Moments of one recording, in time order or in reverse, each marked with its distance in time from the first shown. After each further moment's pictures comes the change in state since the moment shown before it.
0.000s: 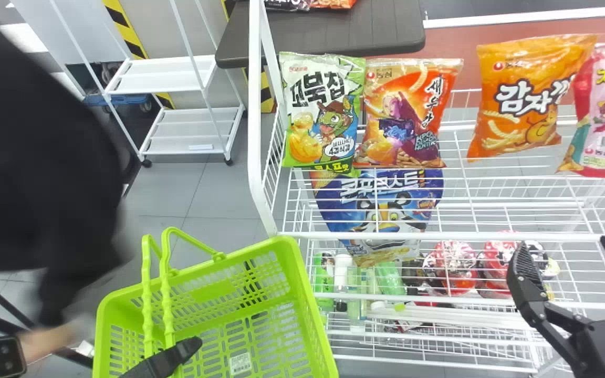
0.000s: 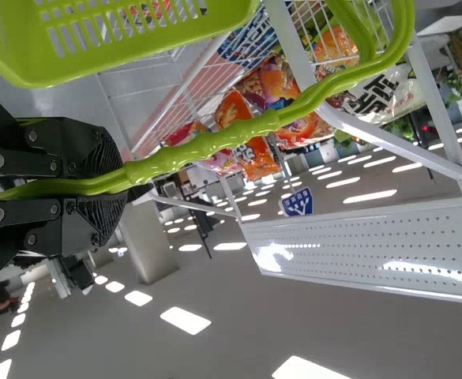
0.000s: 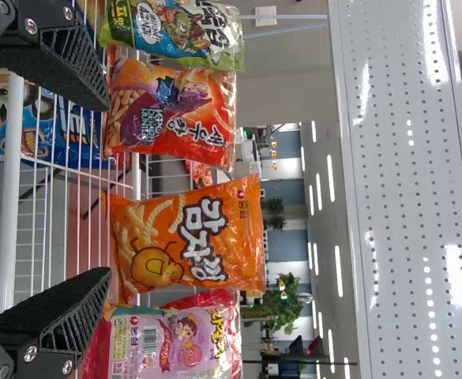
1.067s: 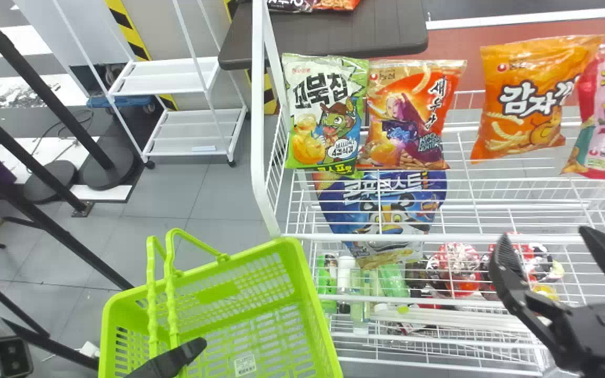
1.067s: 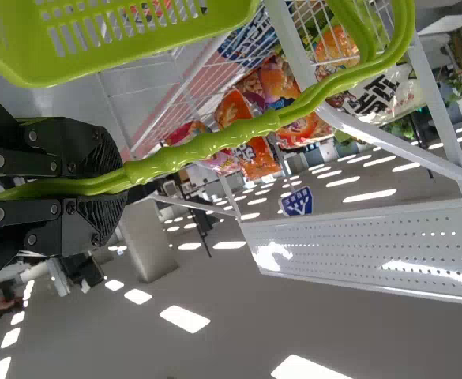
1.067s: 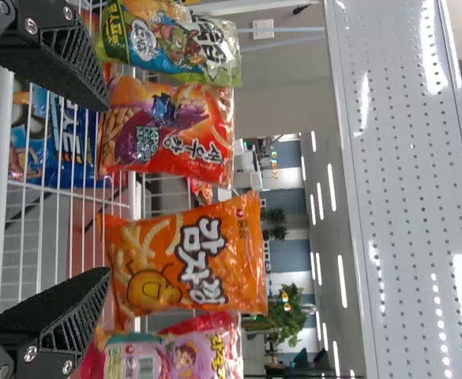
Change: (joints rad) left arm -0.004 0.000 -0.005 0.005 0.000 0.001 0.000; right arm -0.080 0.000 0.063 -0.001 0.002 0.095 0.001
